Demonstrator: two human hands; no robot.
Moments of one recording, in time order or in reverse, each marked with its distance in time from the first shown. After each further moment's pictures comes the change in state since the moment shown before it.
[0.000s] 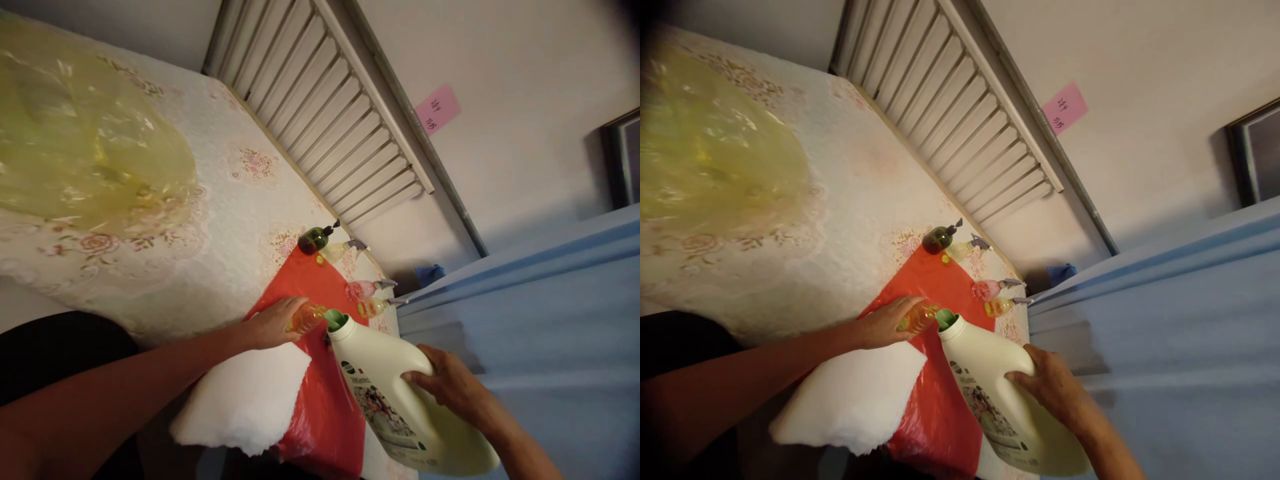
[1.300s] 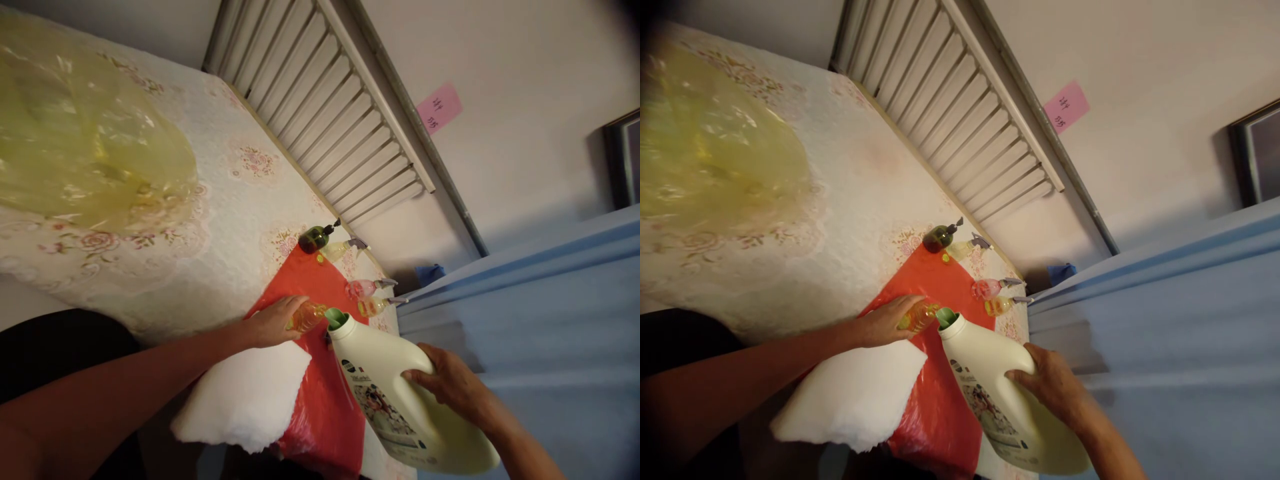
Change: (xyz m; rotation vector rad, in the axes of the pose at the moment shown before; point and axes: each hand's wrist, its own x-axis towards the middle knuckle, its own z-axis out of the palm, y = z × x) left_hand -0.001 0.002 -0.002 -0.010 -0.018 0.000; right_hand 0.000 0.000 0.000 0.022 -0.018 -0.010
